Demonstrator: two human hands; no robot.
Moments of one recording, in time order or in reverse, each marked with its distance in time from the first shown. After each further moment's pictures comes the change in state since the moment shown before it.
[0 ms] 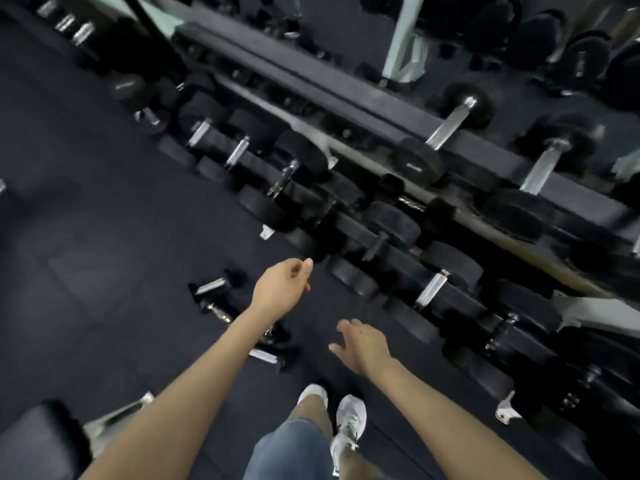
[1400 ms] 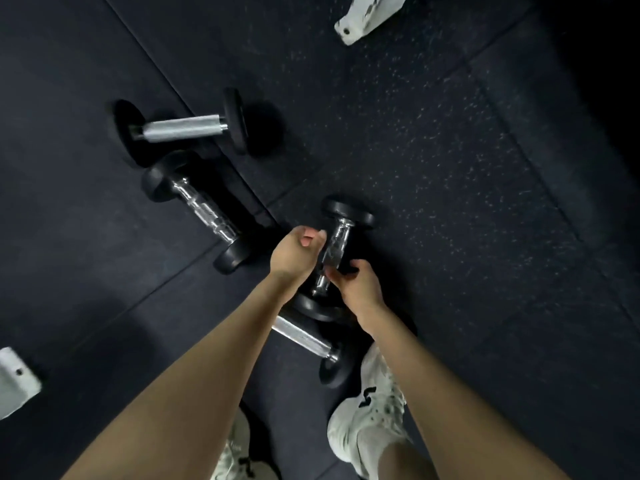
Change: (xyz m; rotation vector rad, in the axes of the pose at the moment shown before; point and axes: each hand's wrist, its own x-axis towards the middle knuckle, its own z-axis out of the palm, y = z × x) left_hand 0.384 -0.609 0.277 -0.492 -0.087 -0.473; right_hand 0.550 -0.051 0.486 0.701 -0.058 0.511
